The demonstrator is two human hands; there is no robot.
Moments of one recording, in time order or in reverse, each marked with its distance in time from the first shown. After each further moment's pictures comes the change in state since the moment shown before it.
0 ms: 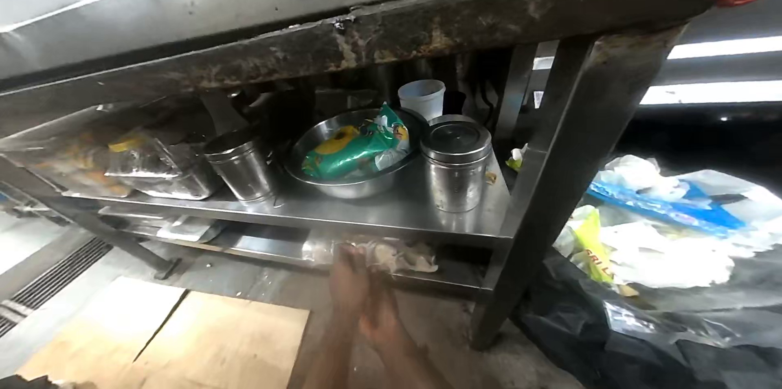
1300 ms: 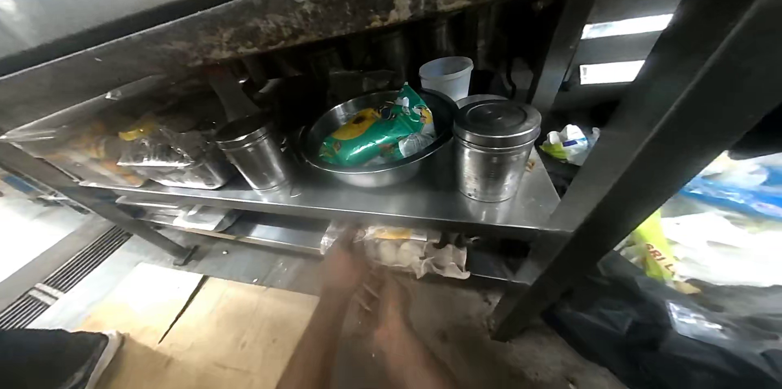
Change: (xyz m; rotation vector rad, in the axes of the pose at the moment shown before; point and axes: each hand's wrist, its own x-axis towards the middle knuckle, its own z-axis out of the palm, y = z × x) left_hand 0.028 0.008 -0.055 0.260 -0.171 -0.021; right_hand -0.033 0.008 0.040 -0.153 0.249 0.040
